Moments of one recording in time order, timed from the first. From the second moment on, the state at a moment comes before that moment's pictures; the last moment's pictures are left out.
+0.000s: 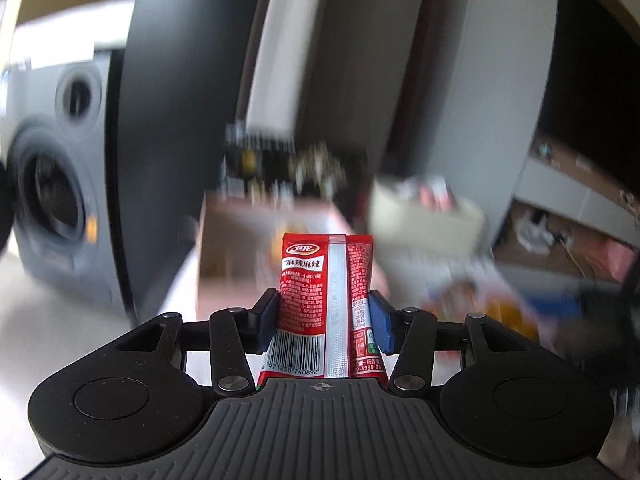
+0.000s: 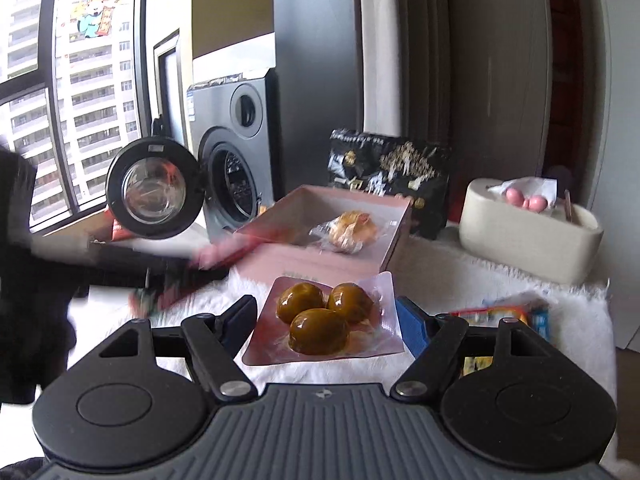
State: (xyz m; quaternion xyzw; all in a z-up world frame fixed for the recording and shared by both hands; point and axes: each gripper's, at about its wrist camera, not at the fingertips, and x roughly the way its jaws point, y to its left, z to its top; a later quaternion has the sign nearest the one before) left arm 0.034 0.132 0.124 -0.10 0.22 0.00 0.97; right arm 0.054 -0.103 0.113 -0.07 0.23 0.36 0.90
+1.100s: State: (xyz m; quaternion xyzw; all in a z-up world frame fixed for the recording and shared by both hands) left arm 0.169 0.219 0.085 -0.23 0.21 -0.02 0.95; right arm 0.215 -0.020 0.089 -0.05 0.28 0.36 0.89
